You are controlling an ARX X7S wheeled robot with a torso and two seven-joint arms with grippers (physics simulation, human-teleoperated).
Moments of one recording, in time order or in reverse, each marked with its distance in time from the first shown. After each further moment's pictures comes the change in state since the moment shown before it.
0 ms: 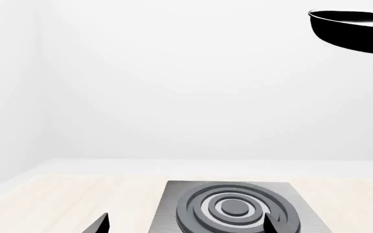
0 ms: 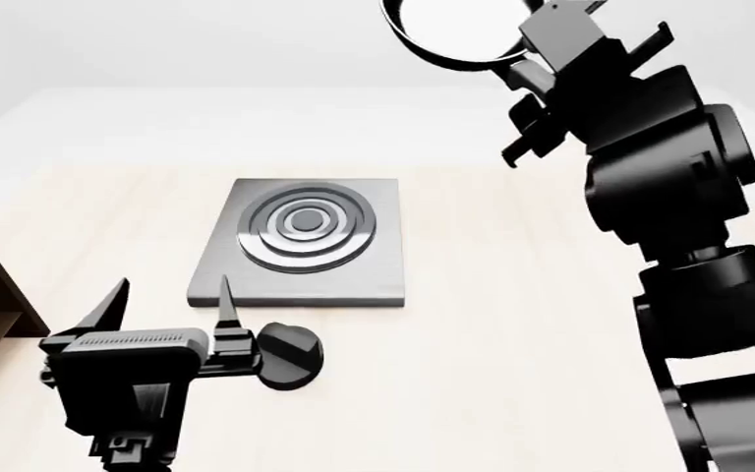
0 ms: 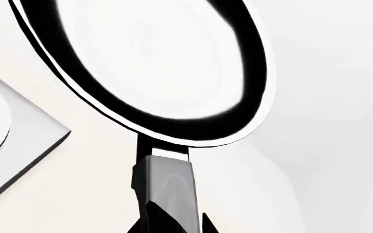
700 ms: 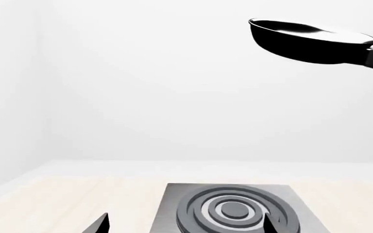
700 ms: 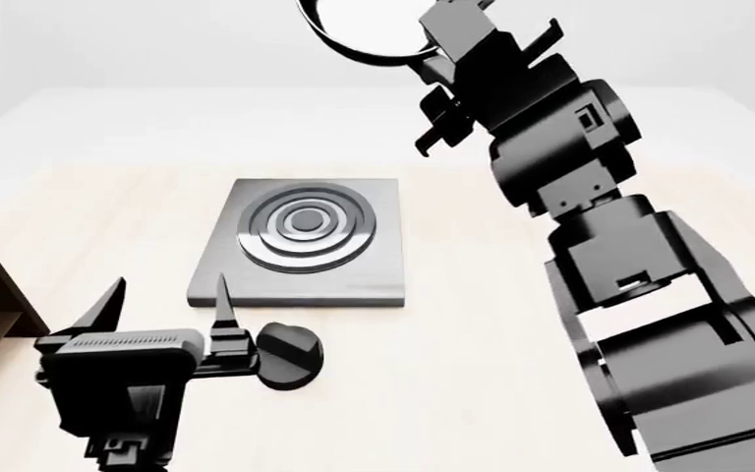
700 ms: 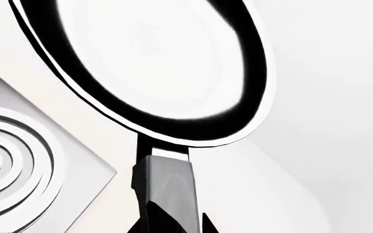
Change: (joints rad) left arm 0.006 -0.014 -0.001 0.010 -0.012 0.008 -0.005; right arm 0.154 -0.232 -0.084 0.430 0.161 -0.201 0.173
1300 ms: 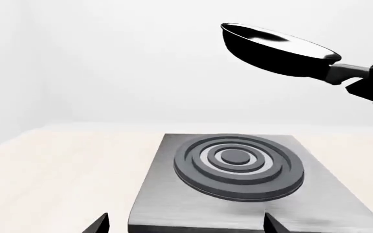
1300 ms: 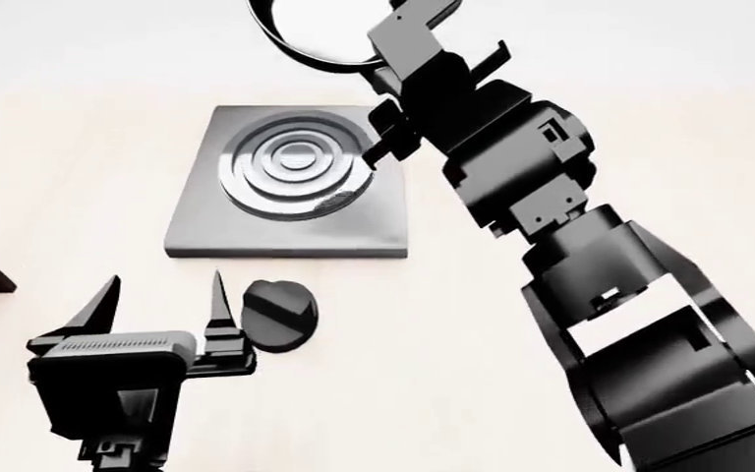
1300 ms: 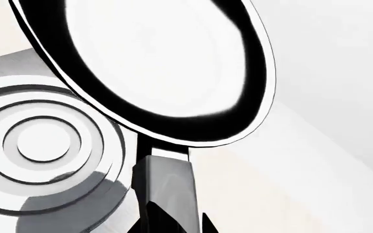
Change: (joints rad) left arm 0.013 -0.009 -0.007 0.013 -0.015 0.027 -0.001; right arm -0.024 -0.016 -0.209 -0.110 0.377 0.044 0.239
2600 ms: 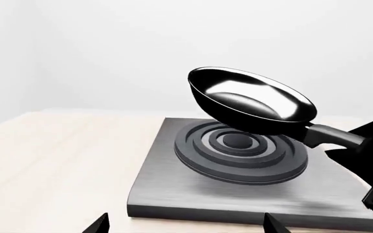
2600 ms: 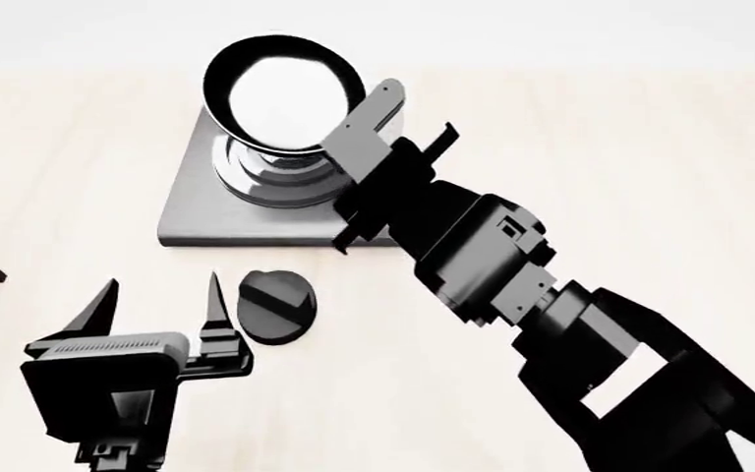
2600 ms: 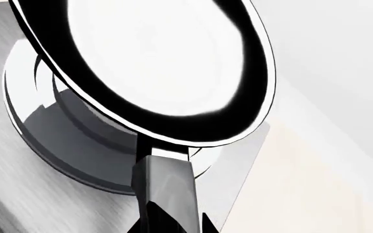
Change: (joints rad) left arm 0.007 -0.008 -0.003 -0.011 -0.033 0.023 -0.007; right arm -0.186 0.065 -0.233 -0.273 0.179 0.002 0.186
